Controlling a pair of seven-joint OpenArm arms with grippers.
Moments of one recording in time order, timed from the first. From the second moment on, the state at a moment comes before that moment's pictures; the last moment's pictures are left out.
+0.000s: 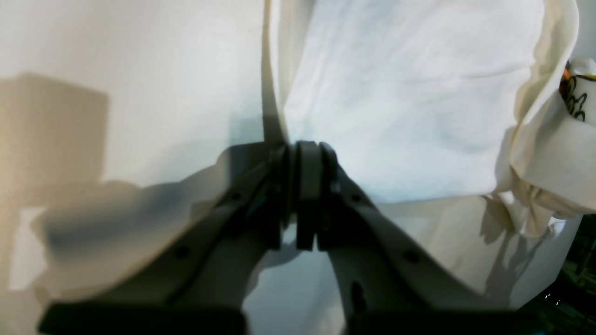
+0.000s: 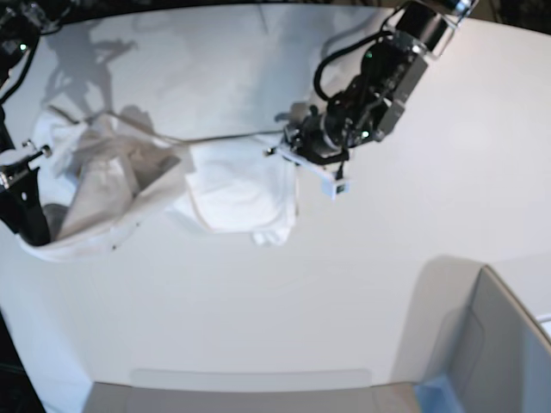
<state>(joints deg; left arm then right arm) -2.6 -14.6 31.4 95.7 -50.5 38.8 48.2 -4.8 20.4 45.5 119.4 69.1 31.9 -57.1</state>
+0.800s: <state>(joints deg) 5.3 -17.1 -32.9 116.0 -71.4 11.1 60.5 4.2 21.6 34.6 119.7 75.9 33.8 -57.0</state>
